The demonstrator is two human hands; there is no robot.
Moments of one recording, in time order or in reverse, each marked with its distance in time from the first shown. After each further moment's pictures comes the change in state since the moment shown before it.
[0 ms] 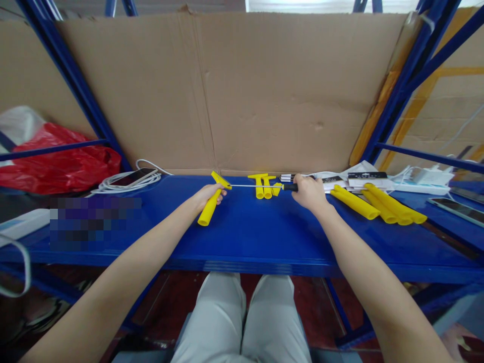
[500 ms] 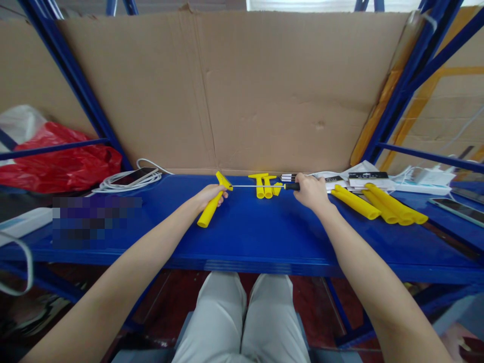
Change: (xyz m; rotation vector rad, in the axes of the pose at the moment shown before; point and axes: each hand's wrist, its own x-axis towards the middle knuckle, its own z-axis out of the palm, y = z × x) left_hand 0.003 -0.005 -0.001 0.195 -0.015 0.020; right_hand -0.001 -0.001 -0.004 -0.027 -0.014 0.040
